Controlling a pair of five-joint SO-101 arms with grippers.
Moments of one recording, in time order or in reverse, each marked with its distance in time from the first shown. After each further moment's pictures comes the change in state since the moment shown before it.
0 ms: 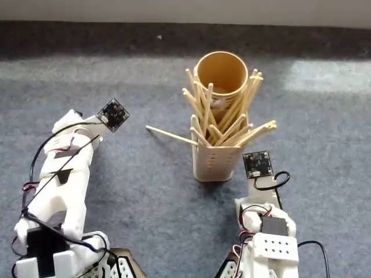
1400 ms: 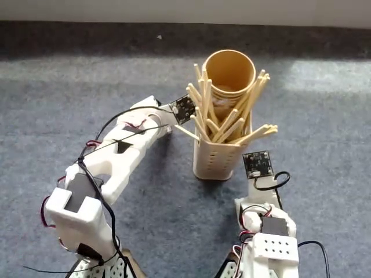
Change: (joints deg) left arm 27.0 26.7 -23.9 0.2 7.3; right arm 0.0 0.0 0.0 0.0 0.0
